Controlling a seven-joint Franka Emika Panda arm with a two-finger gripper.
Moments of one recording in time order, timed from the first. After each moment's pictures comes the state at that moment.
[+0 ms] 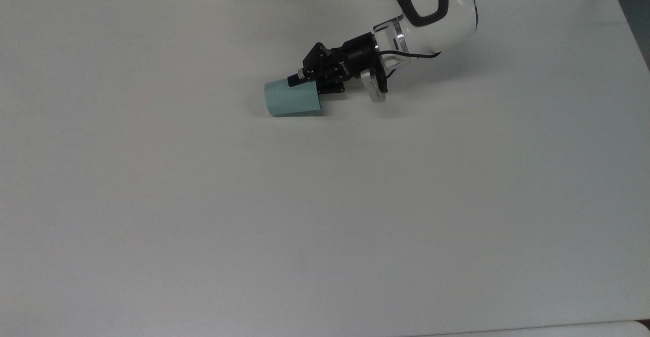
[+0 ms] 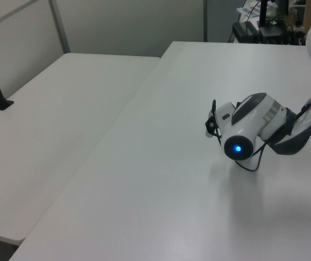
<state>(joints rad) 0.67 0.44 0.09 -1.92 -1.05 1.55 1.06</state>
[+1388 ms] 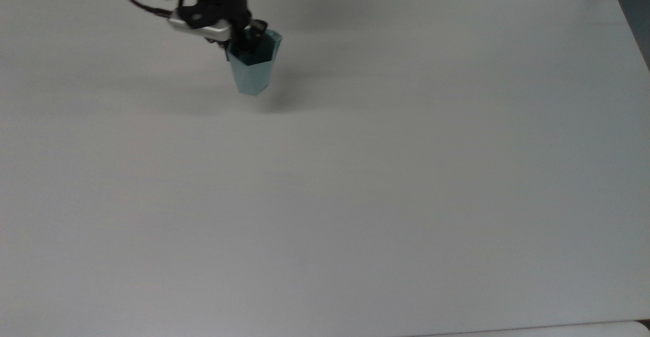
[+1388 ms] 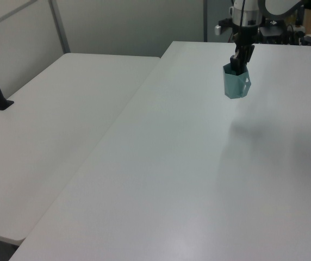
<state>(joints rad) 0.18 -0.07 -0.08 -2.04 -0.01 2.05 0.26</state>
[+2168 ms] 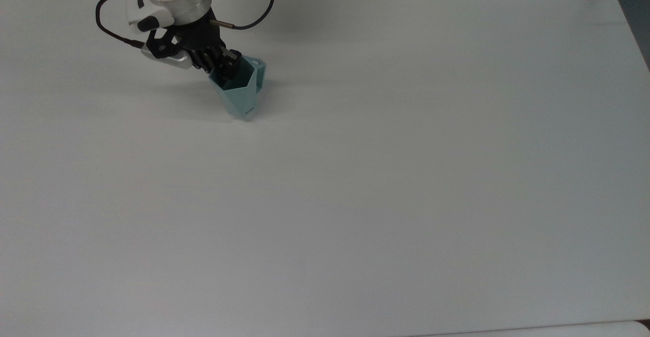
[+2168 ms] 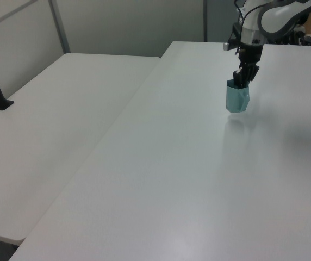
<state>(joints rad) 0.18 -0.01 -0.19 -2.21 0.18 2.28 0.18</state>
